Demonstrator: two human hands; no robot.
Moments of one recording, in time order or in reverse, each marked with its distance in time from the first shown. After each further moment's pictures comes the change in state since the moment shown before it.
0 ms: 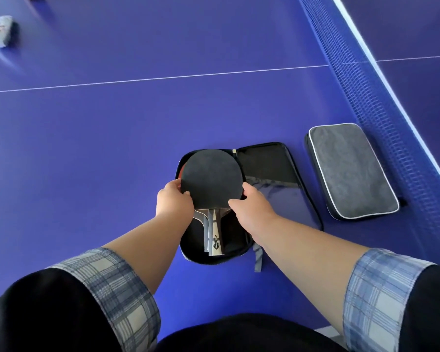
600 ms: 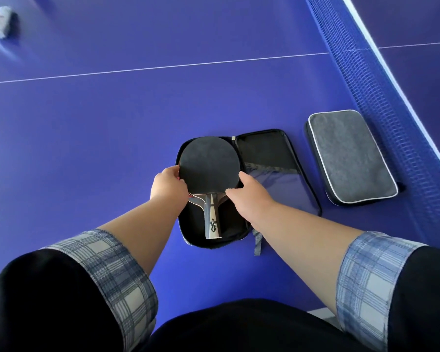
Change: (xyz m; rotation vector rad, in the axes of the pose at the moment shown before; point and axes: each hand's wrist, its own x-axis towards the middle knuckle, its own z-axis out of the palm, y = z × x) left_hand -0.007 -0.002 -0.017 0.041 -0.009 0.042; right_hand -0.006 0.006 0.005 -0.051 -0.024 -0.048
